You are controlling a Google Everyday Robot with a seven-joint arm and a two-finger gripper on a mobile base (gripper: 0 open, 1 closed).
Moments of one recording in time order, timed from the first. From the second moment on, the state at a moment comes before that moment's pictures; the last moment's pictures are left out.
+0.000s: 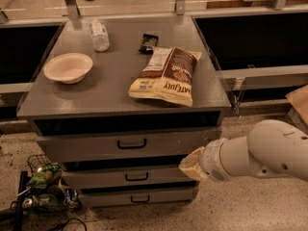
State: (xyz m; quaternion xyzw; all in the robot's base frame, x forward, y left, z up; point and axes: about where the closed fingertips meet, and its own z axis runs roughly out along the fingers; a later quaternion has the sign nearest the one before) arm 0.423 -0.096 0.702 -0.48 0.81 0.16 0.29
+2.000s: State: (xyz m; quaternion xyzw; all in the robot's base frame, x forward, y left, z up) arm 0.432 -0.035 0.668 -0.51 0.78 0.20 0.30
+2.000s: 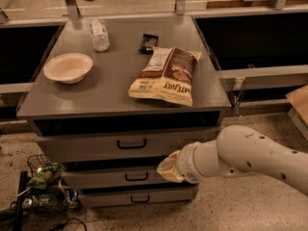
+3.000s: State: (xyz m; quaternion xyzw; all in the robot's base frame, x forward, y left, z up) arm 0.435 -0.031 0.567 -0.44 0.82 0.25 0.26
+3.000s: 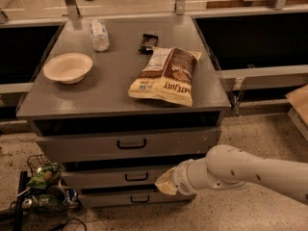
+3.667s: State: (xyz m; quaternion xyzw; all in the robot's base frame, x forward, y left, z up) arm 0.434 -0.030 0.565 -0.44 0.82 0.25 0.26
